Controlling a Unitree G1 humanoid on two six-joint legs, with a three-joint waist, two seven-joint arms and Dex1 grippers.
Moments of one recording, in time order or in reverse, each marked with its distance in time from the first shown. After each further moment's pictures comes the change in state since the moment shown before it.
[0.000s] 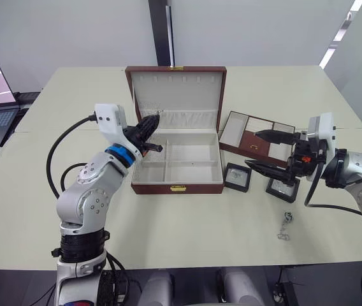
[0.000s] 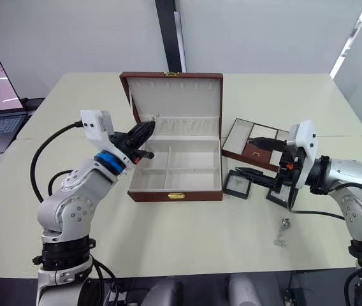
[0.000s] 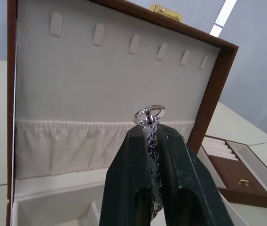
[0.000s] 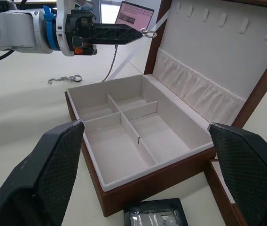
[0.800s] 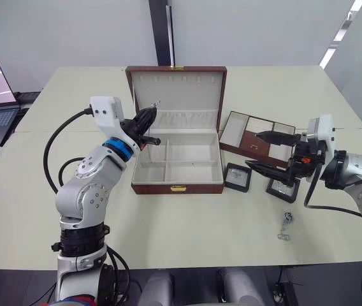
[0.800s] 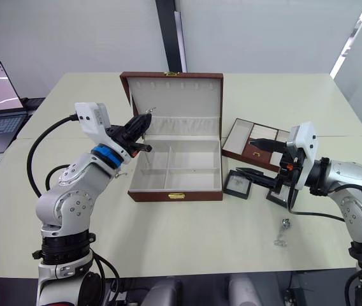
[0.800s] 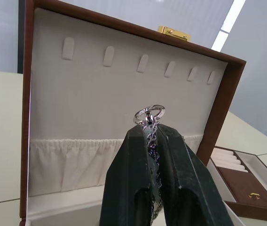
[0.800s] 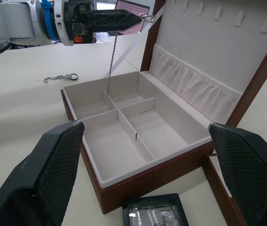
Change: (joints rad) left arm -0.025 0.002 0.012 0.034 0.032 -0.024 0.000; right arm 0.014 0.000 0.000 0.000 0.000 0.001 -0.018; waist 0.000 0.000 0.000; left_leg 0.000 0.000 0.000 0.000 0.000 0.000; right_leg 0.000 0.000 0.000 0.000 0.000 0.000
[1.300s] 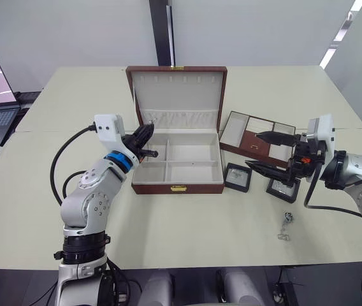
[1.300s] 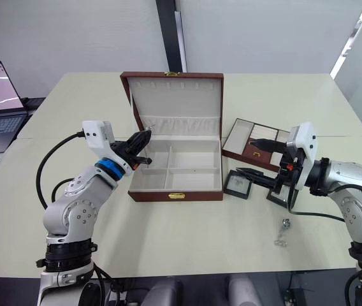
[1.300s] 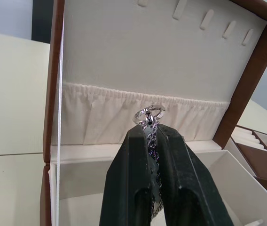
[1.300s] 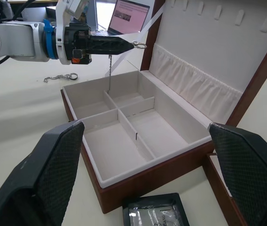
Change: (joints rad) left arm 0.076 -0.020 -0.003 0.066 0.041 -0.042 -0.037; right arm 0.001 0.000 0.000 0.000 0.000 0.003 0.000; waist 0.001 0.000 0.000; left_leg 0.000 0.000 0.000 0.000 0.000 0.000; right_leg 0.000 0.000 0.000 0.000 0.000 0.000
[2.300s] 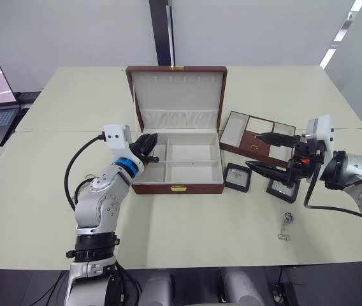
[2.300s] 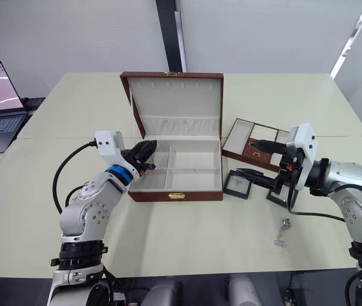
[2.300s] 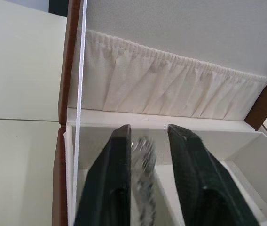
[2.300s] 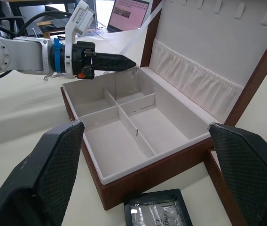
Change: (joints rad) left arm 0.004 -0.057 -0.015 0.111 0.096 -0.058 0.018; right arm 0.000 -0.003 0.000 0.000 -0.001 0.019 0.000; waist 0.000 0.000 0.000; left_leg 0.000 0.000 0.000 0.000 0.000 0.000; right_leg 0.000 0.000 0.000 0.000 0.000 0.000
